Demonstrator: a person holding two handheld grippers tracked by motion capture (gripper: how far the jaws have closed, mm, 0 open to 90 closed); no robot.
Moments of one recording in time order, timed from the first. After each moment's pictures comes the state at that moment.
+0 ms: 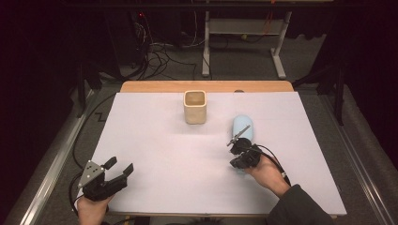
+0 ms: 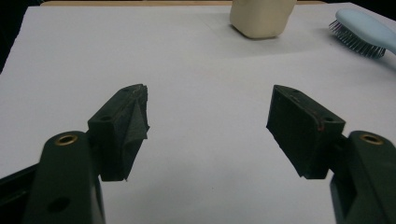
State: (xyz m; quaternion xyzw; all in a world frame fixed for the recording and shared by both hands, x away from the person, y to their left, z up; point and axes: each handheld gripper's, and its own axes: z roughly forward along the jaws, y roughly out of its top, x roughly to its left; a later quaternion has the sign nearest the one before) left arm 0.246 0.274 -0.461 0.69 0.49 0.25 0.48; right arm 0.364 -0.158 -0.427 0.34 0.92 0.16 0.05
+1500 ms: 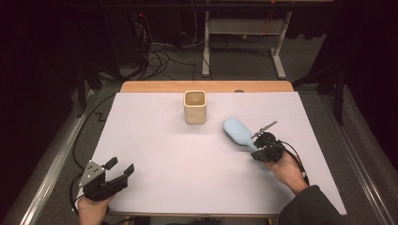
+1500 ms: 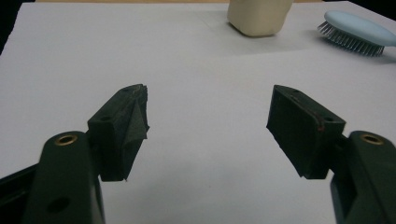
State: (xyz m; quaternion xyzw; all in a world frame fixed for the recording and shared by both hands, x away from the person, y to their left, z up) left arm 0.246 0.274 -0.461 0.69 0.49 0.24 0.48; right arm 0.378 -0.222 -0.426 0.41 0.89 0.17 0.09
